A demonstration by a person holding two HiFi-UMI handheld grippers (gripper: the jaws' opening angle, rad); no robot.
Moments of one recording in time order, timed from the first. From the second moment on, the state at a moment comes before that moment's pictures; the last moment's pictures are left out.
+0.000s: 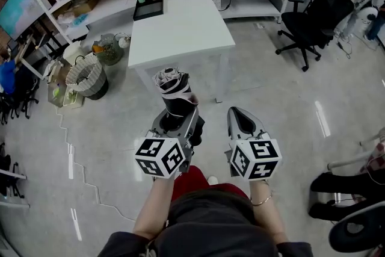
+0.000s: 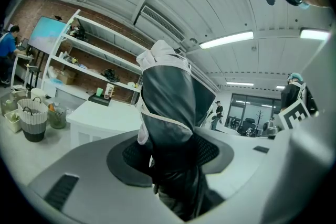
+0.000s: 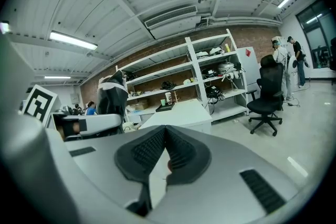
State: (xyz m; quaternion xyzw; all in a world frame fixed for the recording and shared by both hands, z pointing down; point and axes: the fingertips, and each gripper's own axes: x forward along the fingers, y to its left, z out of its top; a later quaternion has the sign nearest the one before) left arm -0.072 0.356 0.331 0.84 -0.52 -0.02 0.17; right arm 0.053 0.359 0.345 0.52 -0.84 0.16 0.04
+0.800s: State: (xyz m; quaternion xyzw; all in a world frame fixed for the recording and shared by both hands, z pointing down) left arm -0.054 0.283 0.341 0.85 -0.50 -0.01 0.18; right arm 0.078 0.298 0.352 0.55 -0.82 0.17 0.04
